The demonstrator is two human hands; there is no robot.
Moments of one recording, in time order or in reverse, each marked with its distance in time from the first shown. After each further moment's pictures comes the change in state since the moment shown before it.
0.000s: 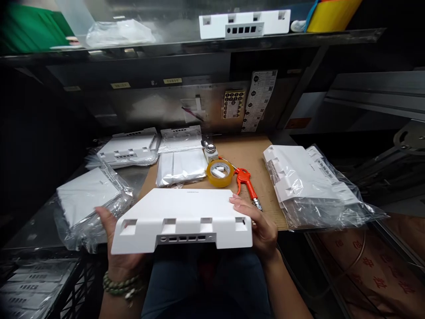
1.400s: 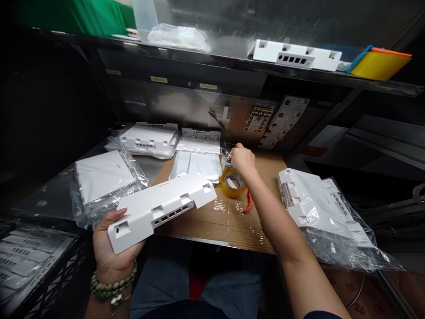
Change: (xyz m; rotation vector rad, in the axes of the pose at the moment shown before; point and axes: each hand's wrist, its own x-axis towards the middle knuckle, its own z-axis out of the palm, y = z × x) left_hand -0.009 0.038 -0.011 -0.420 0.429 0.026; right_hand 0.229 0.107 0.078 -1.008 -0.436 0.350
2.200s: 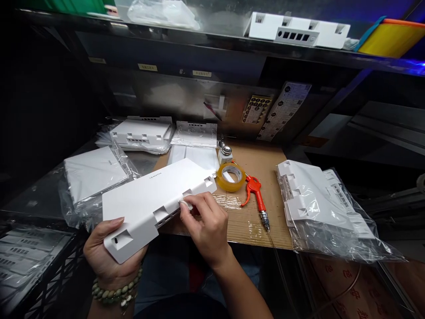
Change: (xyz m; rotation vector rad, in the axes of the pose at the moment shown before) left_hand -0.017 -0.026 0.002 0.038 -0.036 0.147; right_hand -0.205 -0.103 -0.010 0.822 0.323 -0.268
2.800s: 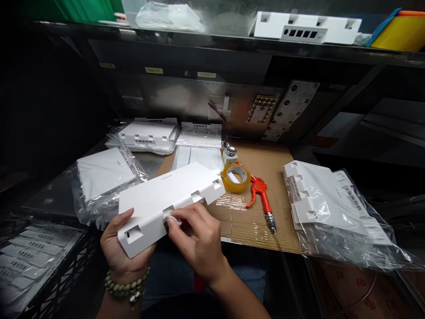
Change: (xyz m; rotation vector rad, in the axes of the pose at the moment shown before) left_hand 0.004 -0.006 0.002 -0.041 -0.021 -0.070; right_hand -0.012 -0.024 0.007 0.203 -0.090 0.058
